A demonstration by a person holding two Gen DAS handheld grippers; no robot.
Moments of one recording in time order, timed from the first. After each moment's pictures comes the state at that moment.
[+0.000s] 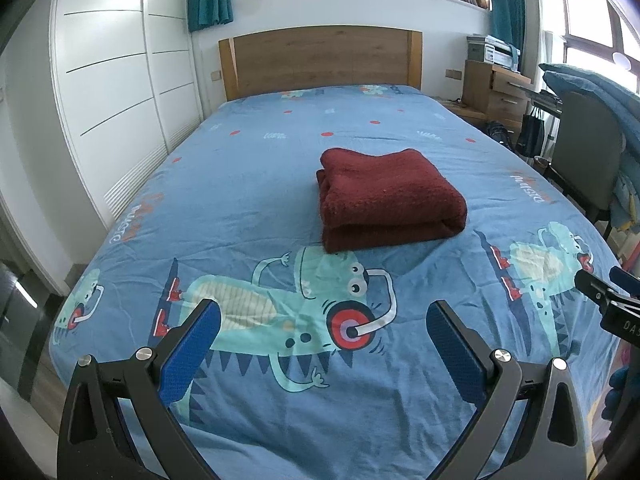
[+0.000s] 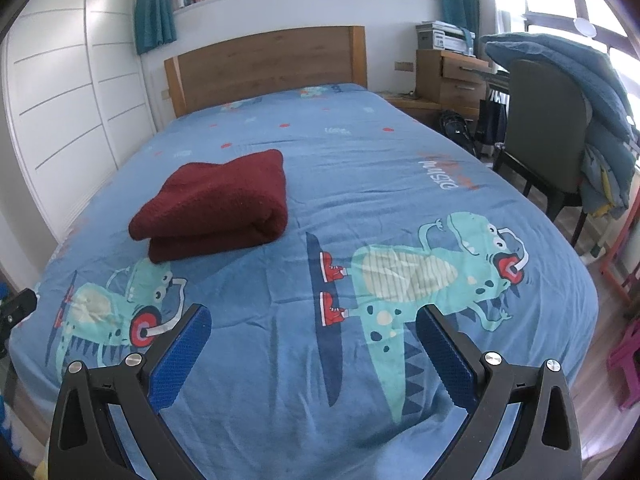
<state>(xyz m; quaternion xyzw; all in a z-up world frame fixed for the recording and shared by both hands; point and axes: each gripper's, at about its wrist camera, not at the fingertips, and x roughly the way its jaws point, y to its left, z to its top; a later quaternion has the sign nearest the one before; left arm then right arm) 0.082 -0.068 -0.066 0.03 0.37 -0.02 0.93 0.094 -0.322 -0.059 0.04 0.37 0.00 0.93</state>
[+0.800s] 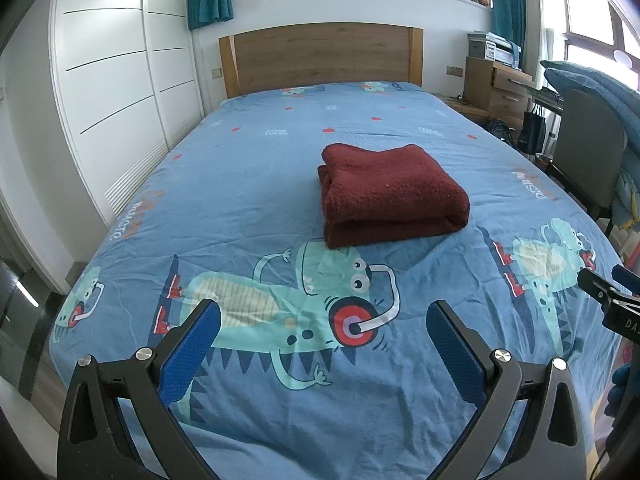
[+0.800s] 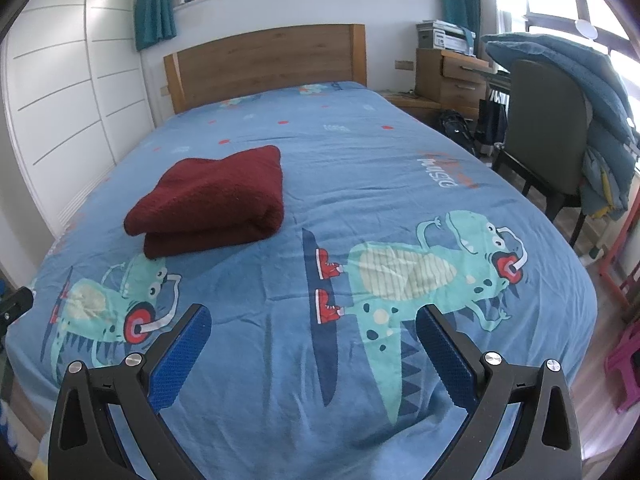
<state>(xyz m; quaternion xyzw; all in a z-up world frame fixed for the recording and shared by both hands) 0.082 -0.067 -0.071 0.04 0.37 -0.02 0.93 0.098 -0.328 -0.067 0.04 0.38 -0.01 0.93</state>
